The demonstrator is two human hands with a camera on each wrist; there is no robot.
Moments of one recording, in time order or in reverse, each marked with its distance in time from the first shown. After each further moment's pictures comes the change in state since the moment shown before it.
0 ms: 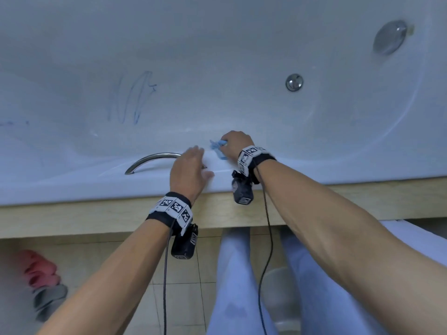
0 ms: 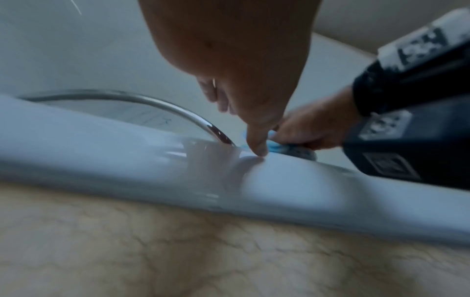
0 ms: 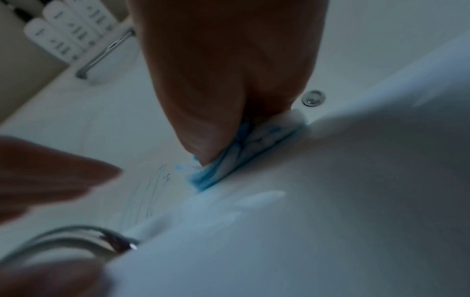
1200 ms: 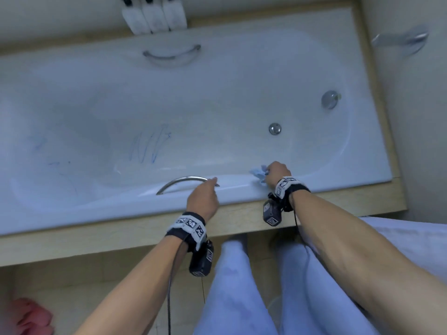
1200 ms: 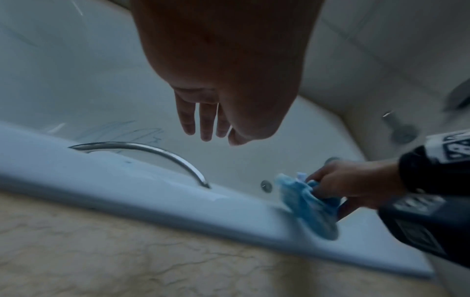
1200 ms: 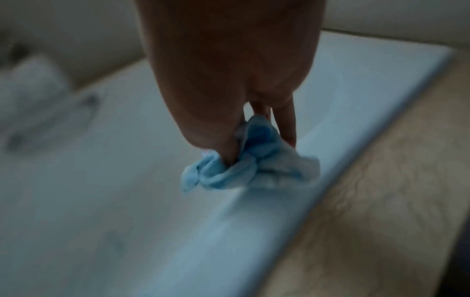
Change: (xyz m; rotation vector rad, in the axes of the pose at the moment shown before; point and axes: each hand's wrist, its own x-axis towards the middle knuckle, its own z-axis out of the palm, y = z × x) left_hand -0.090 0.006 -0.094 -0.207 -0.085 -0.009; right_hand -0.161 0.018 -0.035 0.182 0.323 0.384
